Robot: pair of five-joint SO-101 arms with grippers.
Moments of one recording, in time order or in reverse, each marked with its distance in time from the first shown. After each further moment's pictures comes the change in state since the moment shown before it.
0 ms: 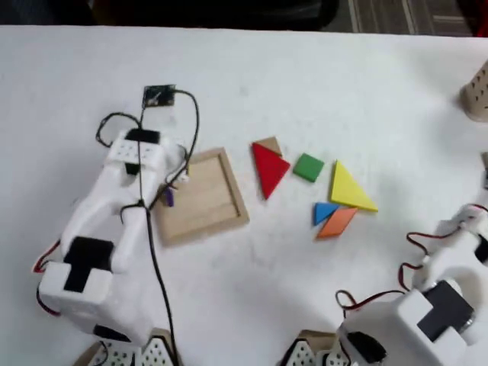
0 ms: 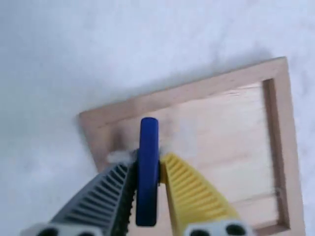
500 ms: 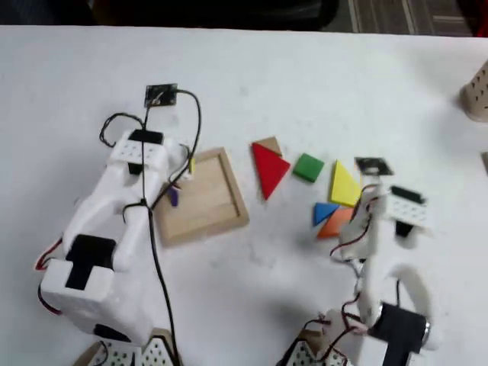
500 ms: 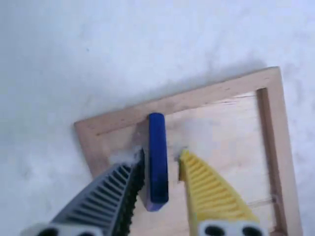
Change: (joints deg) left arm 0.5 0.8 0.0 -2.2 0.2; right arm -31.0 -17.1 17.1 18.2 -4.1
